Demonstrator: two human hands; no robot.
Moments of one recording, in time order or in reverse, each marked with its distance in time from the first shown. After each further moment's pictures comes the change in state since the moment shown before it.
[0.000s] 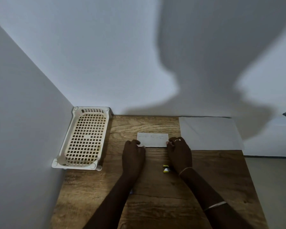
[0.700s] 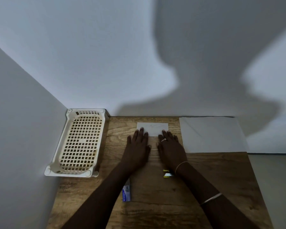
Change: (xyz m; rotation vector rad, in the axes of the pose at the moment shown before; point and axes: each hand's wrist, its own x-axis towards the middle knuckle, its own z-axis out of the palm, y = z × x) left_hand 0.062 -0.017 0.032 0.607 -0.428 0.424; right_hand 0.036 0.003 0.031 -0.345 -0.317 -0.250
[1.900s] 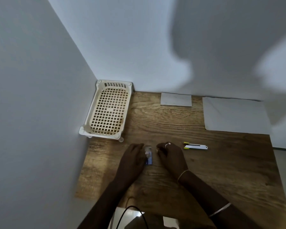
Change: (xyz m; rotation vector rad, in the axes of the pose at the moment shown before) left_hand -0.195 -0.035 0.021 -0.553 0.301 -0.161; right_hand -0.112 -0.096 0.040 0.498 0.082 -0.030
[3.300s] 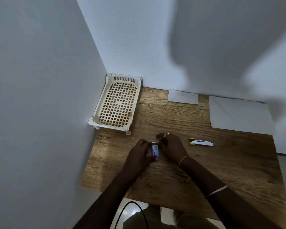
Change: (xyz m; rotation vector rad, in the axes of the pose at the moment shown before) left_hand -0.005 -0.012 0.008 -0.008 -0.107 -0.034; right_hand 0.019 -0.022 0.008 -0.094 -0.156 -0.019
